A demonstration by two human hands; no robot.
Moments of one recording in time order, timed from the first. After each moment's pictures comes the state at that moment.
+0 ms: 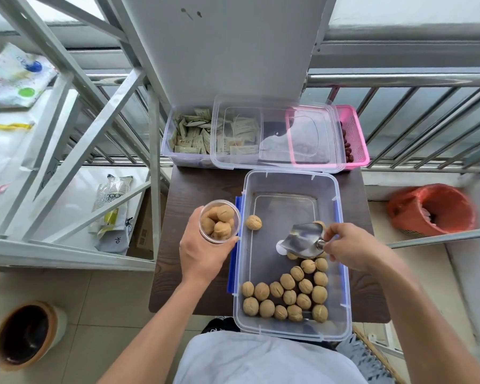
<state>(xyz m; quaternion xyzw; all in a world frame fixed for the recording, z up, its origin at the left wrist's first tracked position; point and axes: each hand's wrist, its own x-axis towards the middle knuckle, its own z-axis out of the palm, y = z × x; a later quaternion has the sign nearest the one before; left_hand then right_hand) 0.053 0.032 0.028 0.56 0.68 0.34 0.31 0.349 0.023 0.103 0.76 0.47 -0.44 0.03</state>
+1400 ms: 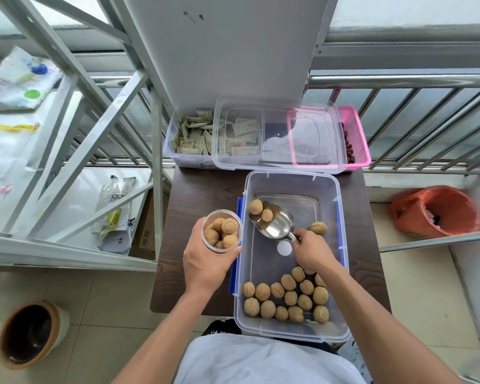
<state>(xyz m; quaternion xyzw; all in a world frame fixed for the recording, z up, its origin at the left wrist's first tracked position) 0.056 0.013 0.029 0.57 0.69 0.33 0.31 0.303 0.029 -0.008 0.77 0.51 -0.39 -0.02</state>
